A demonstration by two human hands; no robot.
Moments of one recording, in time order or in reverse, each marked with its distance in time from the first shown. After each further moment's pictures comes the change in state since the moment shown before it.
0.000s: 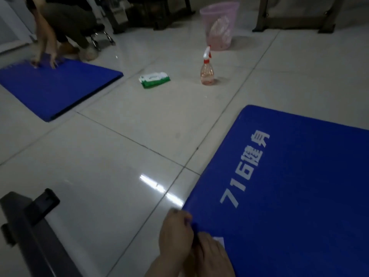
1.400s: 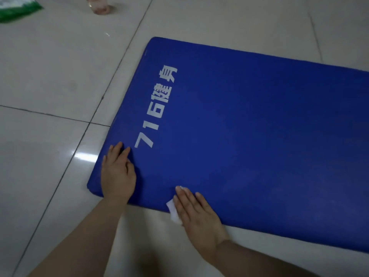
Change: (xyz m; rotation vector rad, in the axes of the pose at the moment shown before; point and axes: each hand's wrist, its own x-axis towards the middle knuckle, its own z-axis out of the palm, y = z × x) left_hand 0.007 0.011 0.078 -0.006 0.090 0.488; right_hand -0.133 0.069 -0.051 -0.320 -0.107 0.129
